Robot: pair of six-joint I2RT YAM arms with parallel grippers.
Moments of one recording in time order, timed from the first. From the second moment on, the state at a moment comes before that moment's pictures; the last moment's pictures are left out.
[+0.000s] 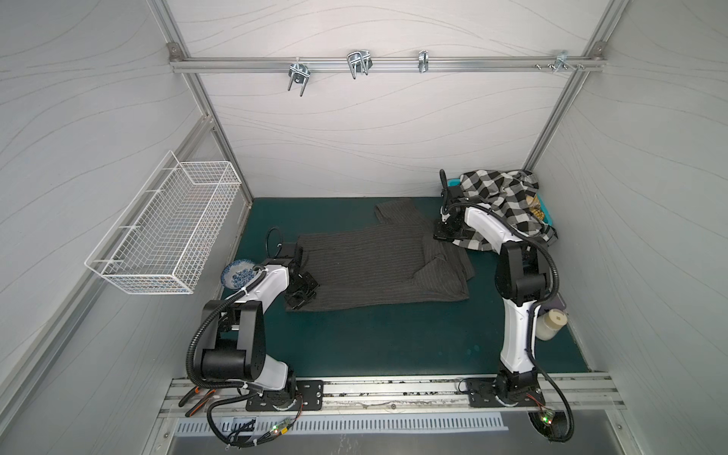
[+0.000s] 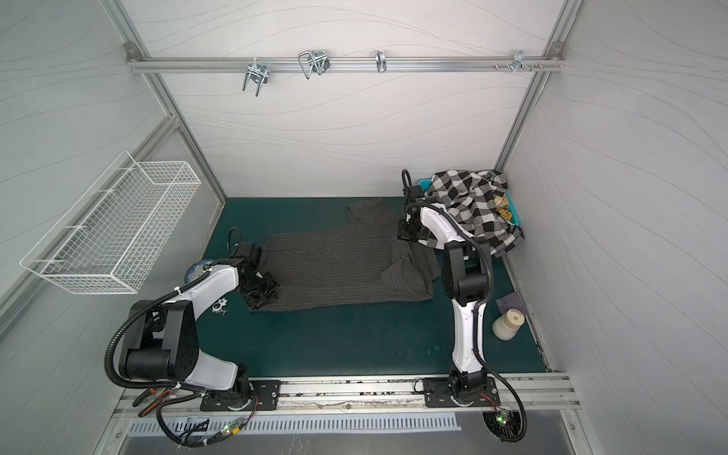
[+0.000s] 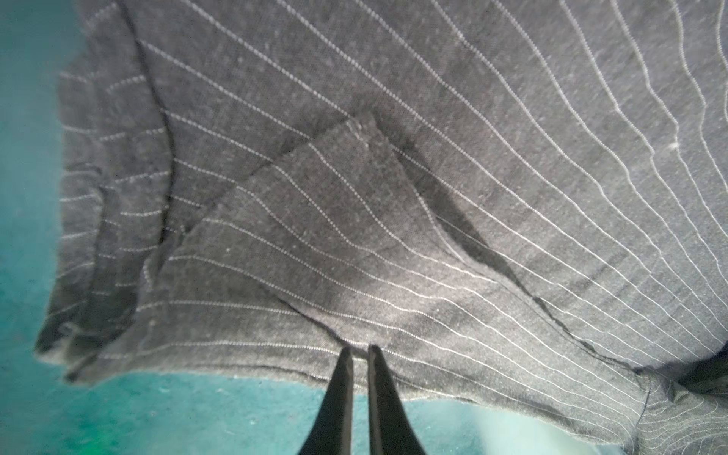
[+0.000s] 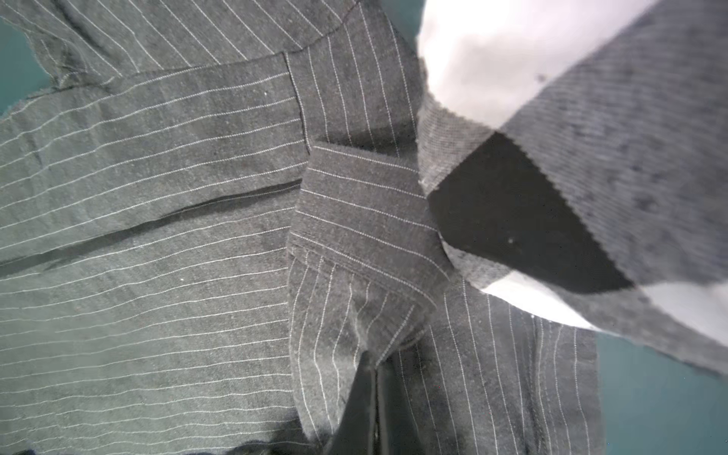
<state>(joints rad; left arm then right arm) 0.00 1.48 0.84 -0.76 0.21 -0.76 0.29 2.12 1.82 -0.95 -0.09 0.29</state>
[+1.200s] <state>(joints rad) -0.04 1.15 0.87 -0.71 0.38 -0.89 0.79 1.75 1.62 -0.75 -0.26 0.28</state>
